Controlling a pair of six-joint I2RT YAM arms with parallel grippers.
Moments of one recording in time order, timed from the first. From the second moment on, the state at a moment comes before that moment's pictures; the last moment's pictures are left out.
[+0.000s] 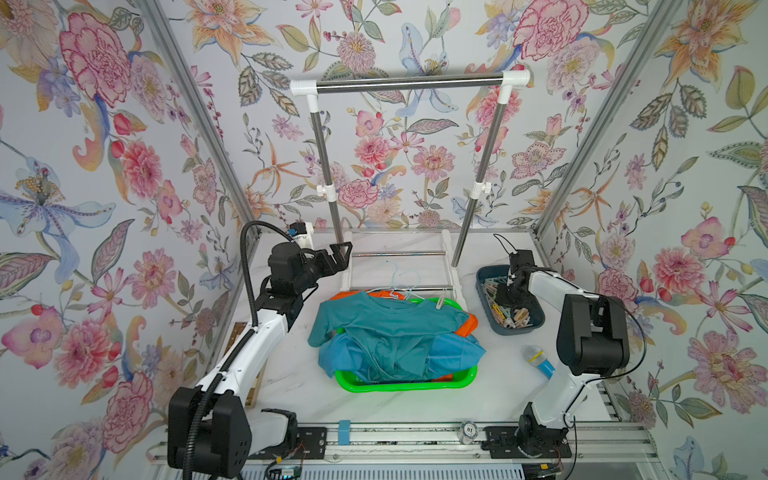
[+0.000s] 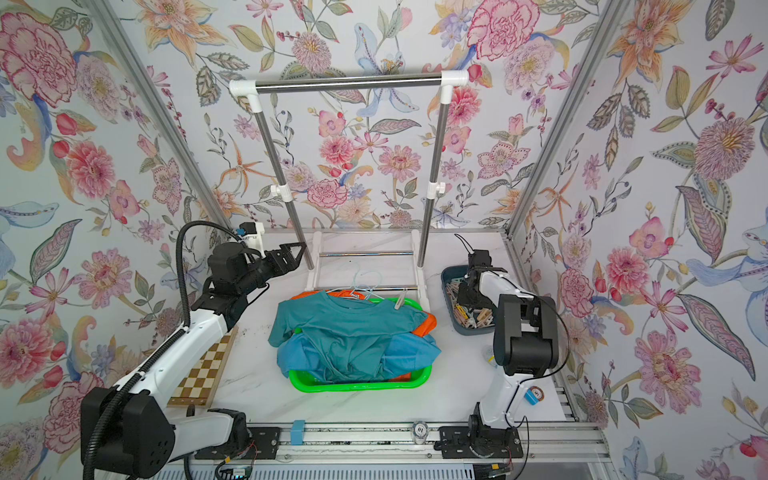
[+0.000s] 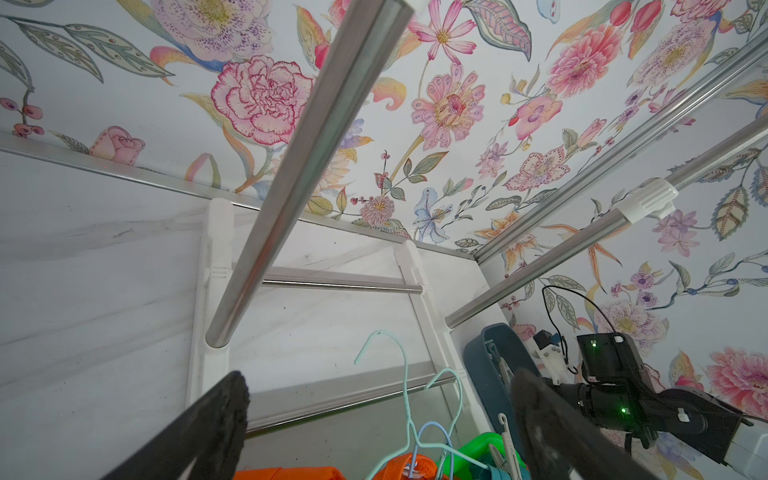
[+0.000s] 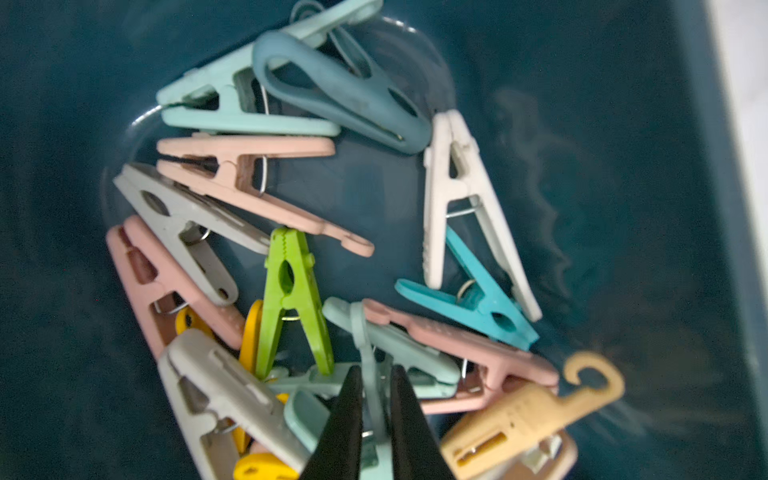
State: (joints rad) left arm -0.17 1.27 0.95 0.08 0.34 -0.56; right arm -0.02 1.84 1.21 -0.61 0.11 0.18
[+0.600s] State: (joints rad) left arm -0.17 1.27 0.95 0.08 0.34 -0.56; right arm -0.05 1.79 1.23 -0.62 0.05 0.19
